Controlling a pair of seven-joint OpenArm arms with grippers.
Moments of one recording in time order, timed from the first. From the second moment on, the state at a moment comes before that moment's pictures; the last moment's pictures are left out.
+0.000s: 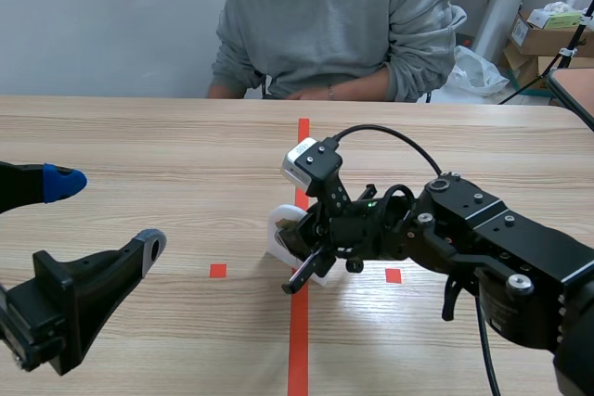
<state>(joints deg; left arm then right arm) 43.2 -30.5 -8.4 119.6 -21.5 -26.8 1.5 13.3 12.6 -30.6 61.8 8.8 33.9 -7.3</state>
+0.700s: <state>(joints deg) 43.2 -30.5 -8.4 119.6 -21.5 -26.8 1.6 9.1 16.7 -4.9 66.2 9.7 26.1 -11.8</state>
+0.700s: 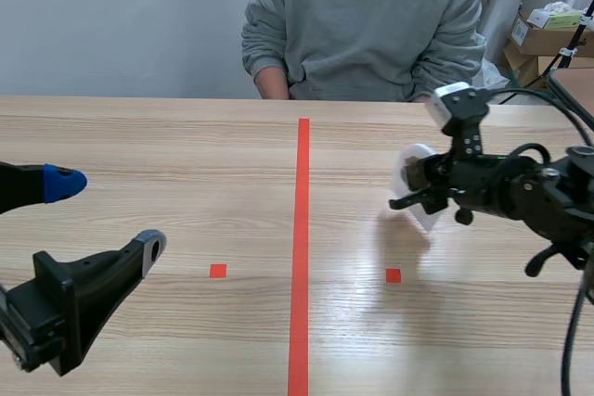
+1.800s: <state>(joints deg) 43.2 -29.4 -8.4 119.6 -21.5 -27.0 1.8 -1.2 21.9 15.7 63.6 14.5 11.8 -12.4</state>
